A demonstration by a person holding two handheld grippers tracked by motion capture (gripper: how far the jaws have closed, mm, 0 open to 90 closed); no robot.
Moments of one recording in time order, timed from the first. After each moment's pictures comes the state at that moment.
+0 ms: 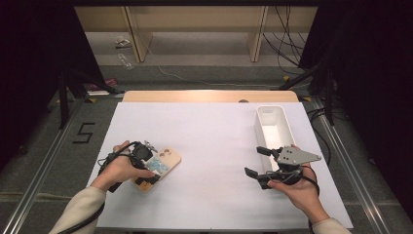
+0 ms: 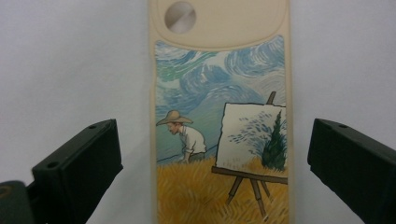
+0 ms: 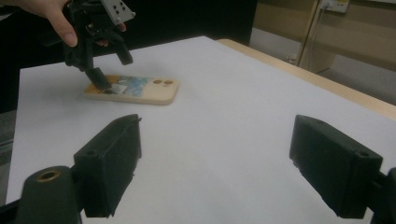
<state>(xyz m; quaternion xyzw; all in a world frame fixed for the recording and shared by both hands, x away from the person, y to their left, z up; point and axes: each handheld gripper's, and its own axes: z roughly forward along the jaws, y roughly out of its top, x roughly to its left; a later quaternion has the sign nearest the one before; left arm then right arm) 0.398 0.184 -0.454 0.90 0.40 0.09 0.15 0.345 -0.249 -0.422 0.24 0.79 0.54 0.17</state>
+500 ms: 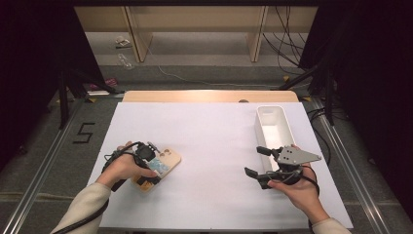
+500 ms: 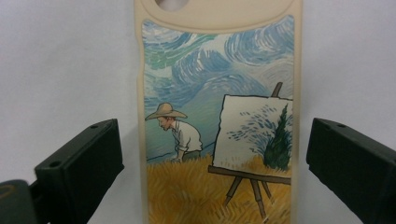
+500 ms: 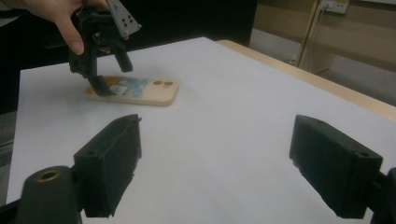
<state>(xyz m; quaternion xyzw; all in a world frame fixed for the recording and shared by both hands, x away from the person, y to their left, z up) 0.406 0.181 -0.463 0.90 0.41 0.06 0.11 0.345 -0.248 -0.422 0.24 0.78 0.55 0.17</state>
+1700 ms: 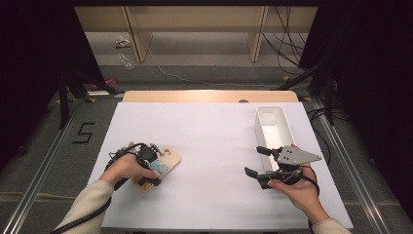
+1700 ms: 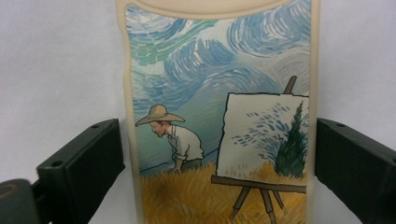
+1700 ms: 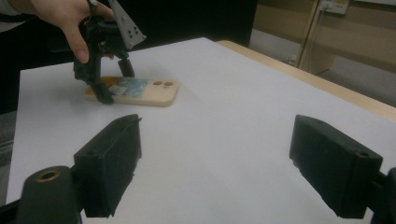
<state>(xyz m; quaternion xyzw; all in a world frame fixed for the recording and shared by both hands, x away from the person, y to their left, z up) 0.412 0.180 -0.474 0.91 0.40 0.04 0.09 0.345 -0.248 -0.422 0.24 0.78 0.55 0.17</state>
